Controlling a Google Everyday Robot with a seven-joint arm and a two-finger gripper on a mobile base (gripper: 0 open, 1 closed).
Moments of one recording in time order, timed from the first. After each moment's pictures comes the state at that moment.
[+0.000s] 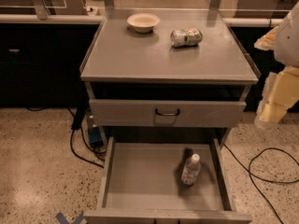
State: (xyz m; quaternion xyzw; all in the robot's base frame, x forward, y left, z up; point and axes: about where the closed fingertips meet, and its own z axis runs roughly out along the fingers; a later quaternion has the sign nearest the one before) arm 0.438 -0.216 0.976 -0.60 0.78 -0.04 0.16
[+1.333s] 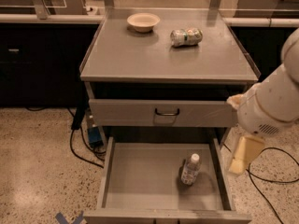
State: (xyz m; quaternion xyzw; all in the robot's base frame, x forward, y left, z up) arm 0.424 -0.200 0.835 -0.62 0.77 0.00 0.15
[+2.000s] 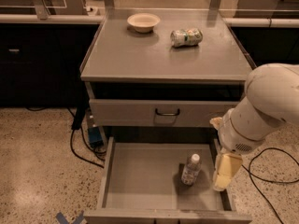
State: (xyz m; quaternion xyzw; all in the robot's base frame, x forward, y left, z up) arm 0.426 -0.181 0.752 -0.64 0.75 0.03 0.12
